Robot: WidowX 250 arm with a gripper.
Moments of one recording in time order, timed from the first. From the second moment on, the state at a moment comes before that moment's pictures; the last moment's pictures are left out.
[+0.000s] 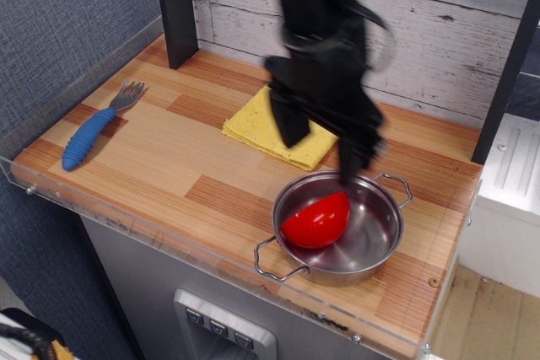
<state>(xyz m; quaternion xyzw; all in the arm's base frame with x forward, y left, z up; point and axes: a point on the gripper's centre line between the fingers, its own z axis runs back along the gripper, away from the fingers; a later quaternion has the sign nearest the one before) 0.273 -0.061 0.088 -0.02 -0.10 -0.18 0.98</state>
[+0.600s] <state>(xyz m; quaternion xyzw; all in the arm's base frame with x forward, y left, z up) 0.262 -0.086 0.052 0.05 -0.04 -0.22 0.97</state>
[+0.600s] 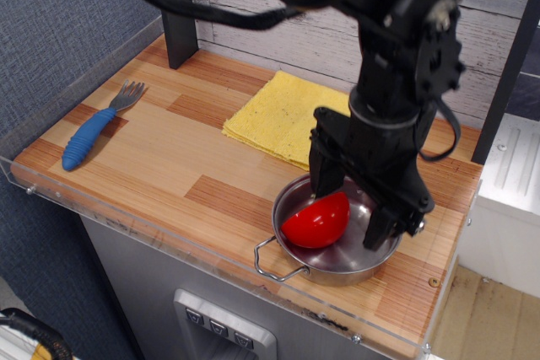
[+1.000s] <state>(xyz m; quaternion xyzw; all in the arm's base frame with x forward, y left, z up) 0.262 -0.078 0.028 0.08 -0.01 -0.23 0.97</state>
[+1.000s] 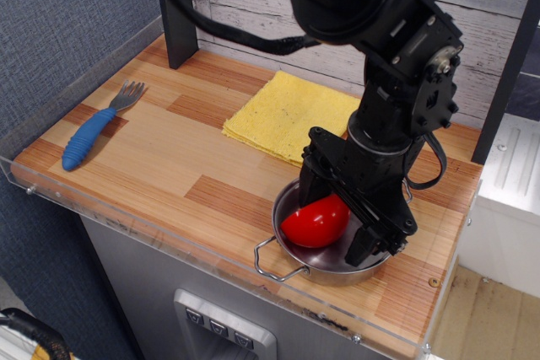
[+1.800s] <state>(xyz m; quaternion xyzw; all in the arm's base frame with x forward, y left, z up) 0.265 -0.069 0.019 0.04 0.00 -0.23 0.97</state>
